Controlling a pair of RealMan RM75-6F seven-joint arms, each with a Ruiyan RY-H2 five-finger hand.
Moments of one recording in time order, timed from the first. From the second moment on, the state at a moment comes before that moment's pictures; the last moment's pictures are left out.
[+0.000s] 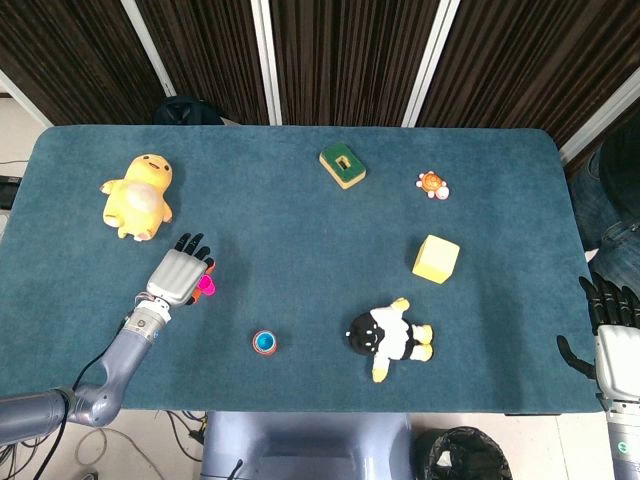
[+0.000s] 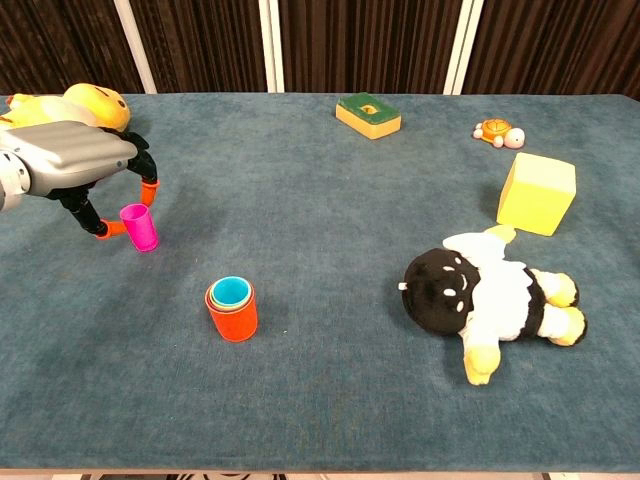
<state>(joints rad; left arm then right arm) -0.80 -1.46 0.01 -1.45 0.97 0.99 0.60 0.05 -1.17 0.12 -1.54 -1.45 1.54 0.00</state>
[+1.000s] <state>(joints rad) -0.79 -1.45 -0.03 -1.48 1.04 1.00 0.57 0.05 -1.17 0.12 -1.54 -1.45 1.54 0.00</state>
